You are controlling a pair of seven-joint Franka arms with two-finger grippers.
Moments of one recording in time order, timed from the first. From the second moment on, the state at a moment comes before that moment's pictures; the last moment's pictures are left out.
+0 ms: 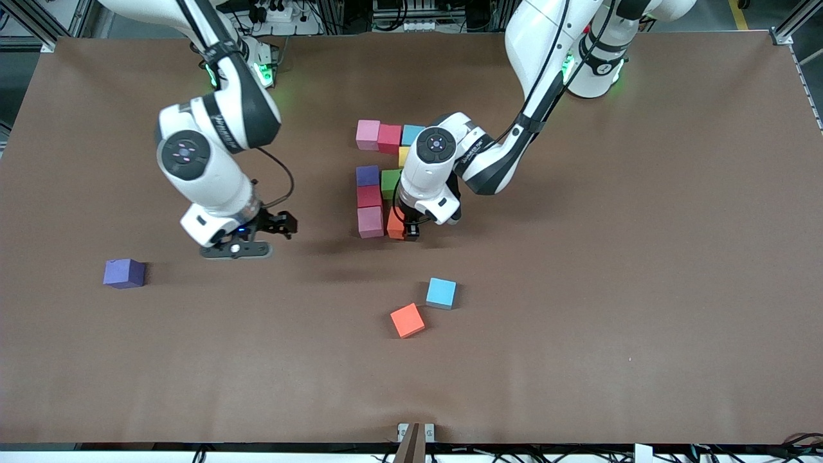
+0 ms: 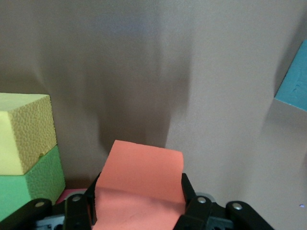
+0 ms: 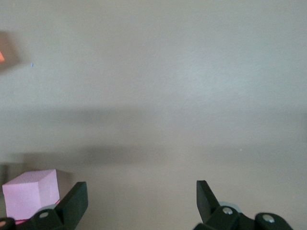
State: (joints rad) left arm -0.73 0.70 -0.11 -1.63 -0.05 2.51 -2.42; right arm 0.37 0.23 -0.04 -1.88 -0.02 2.13 0.33
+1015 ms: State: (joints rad) left arm -0.76 0.73 -0.12 -1.63 -0.05 2.57 -2.52; right arm 0.13 0.12 0.01 -1.68 -0.02 1.80 0.25
